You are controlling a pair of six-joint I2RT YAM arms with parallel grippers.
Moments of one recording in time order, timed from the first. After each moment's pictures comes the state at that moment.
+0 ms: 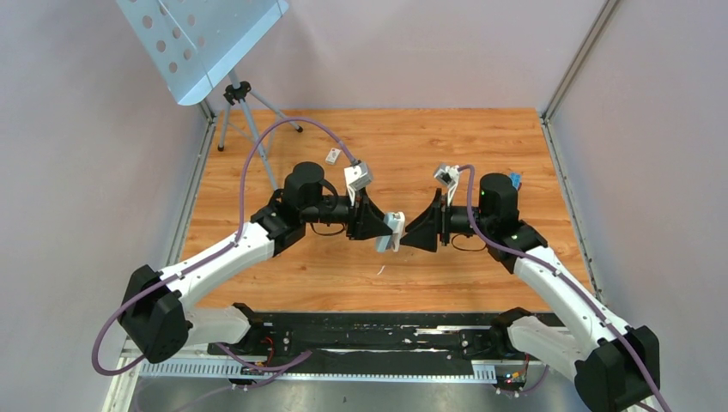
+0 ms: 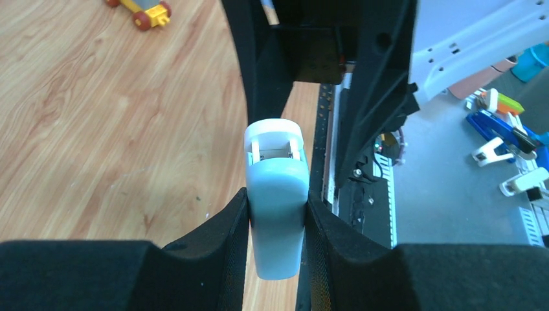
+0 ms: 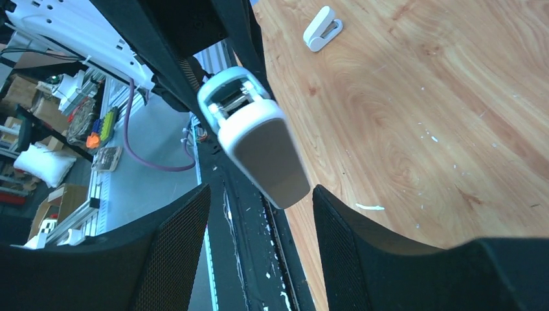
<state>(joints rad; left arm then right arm) -0.70 1.23 0.88 0.09 0.75 -0.18 0.40 0.96 0.71 -0.09 -0.96 0.30</state>
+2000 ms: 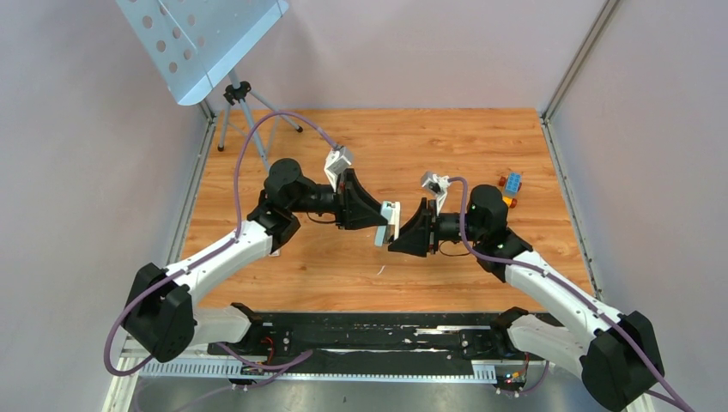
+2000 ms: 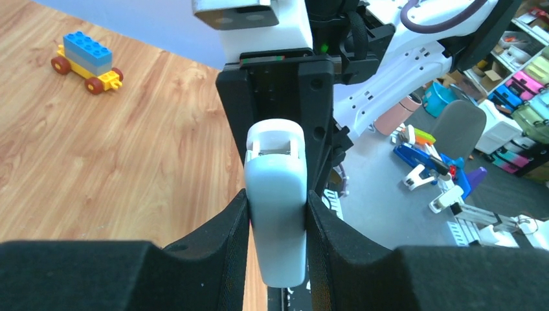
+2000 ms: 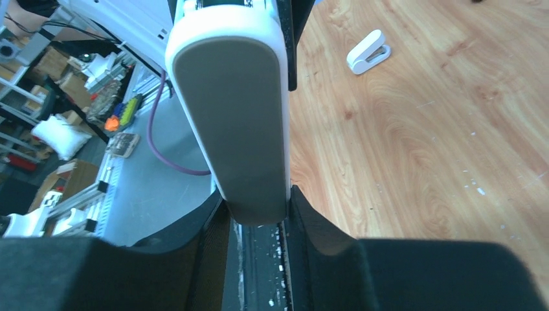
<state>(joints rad) -0.60 1.24 0.82 0.51 1.00 -0.47 0.53 0.99 0.59 0.26 -0.99 0.42</state>
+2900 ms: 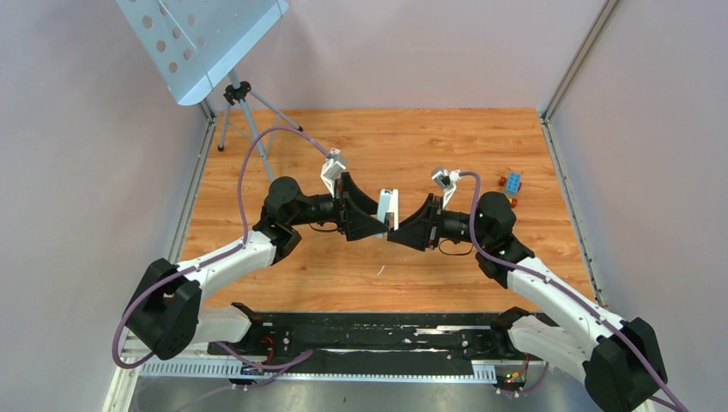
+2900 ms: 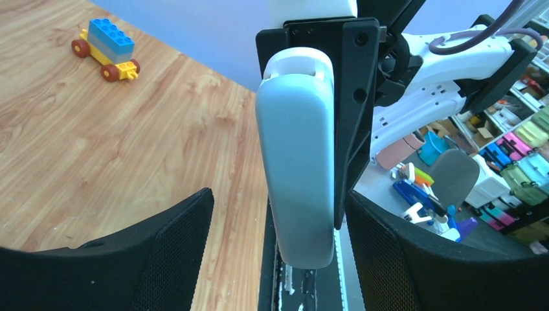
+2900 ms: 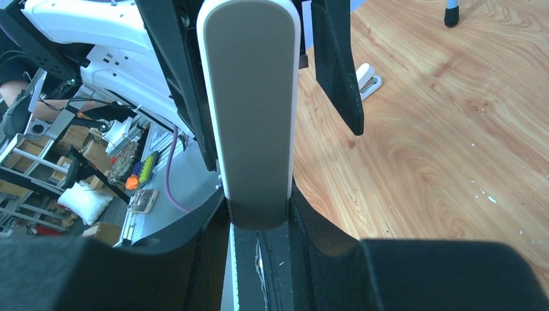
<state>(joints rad) -0.60 1.26 0.66 0.74 0.87 -0.64 0.54 0.94 0.54 0.41 -0.86 0.65</state>
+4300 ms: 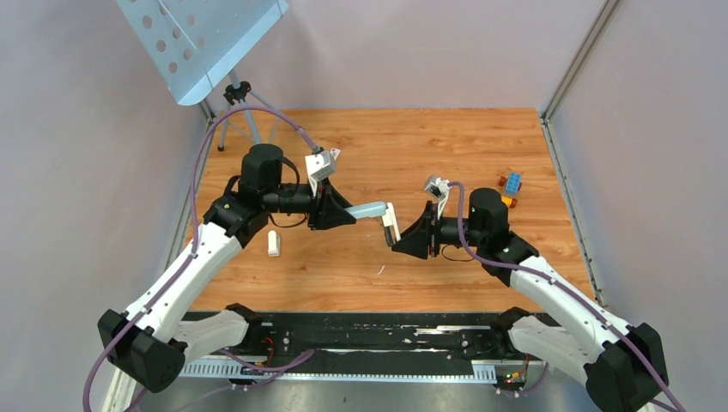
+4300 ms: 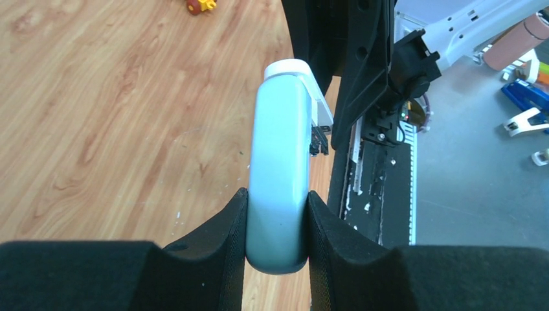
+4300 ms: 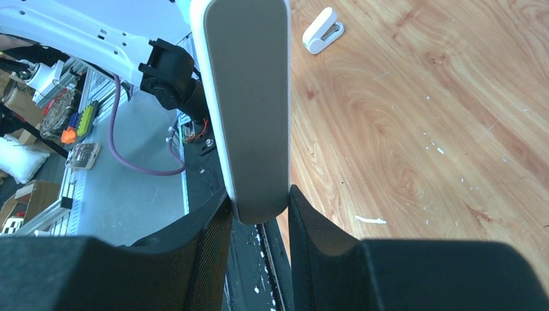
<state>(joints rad) -0.48 1.08 1.05 -0.38 0.88 0.08 0.54 0.92 0.60 0.07 -0.84 0.32</state>
